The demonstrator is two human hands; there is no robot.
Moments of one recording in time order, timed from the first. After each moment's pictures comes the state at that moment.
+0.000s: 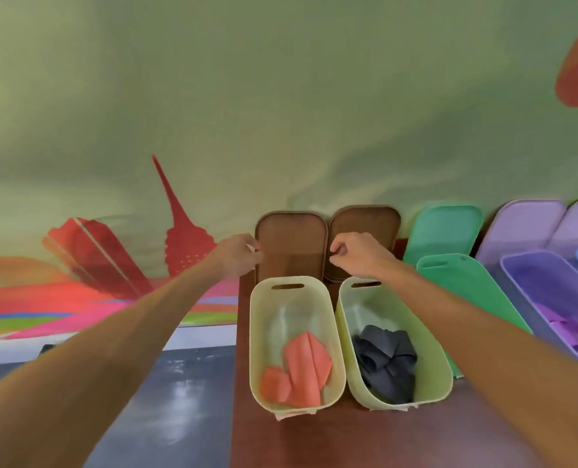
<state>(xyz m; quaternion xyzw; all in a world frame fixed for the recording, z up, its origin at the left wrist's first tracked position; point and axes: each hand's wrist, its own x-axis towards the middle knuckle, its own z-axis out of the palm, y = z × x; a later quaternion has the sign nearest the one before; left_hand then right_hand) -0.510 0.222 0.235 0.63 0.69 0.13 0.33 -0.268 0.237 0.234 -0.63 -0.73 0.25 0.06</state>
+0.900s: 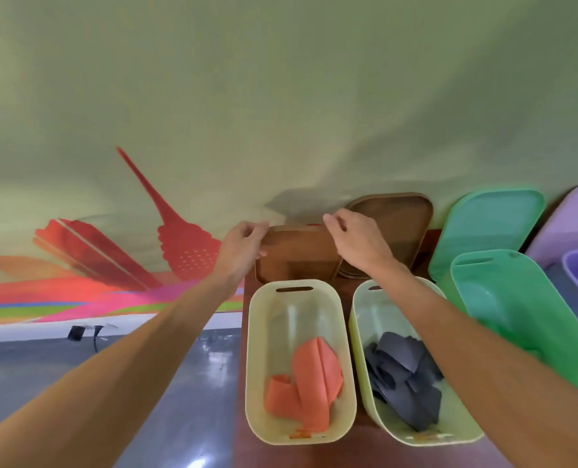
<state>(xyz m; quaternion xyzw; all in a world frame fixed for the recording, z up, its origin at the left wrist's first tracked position) -0.486 0.269 0.193 0.43 0.71 0.37 0.42 -0.285 0.307 0.183 -0.63 -0.70 0.25 0.21</state>
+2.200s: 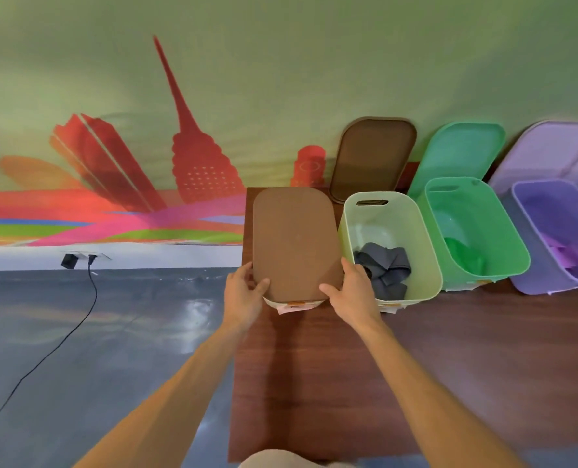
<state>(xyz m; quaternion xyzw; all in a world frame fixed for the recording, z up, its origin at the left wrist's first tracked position) -0.479 0.027 0.095 0.40 0.73 0.35 0.43 -0.288 0.047 0.122 -0.71 -0.60 0.34 0.11</state>
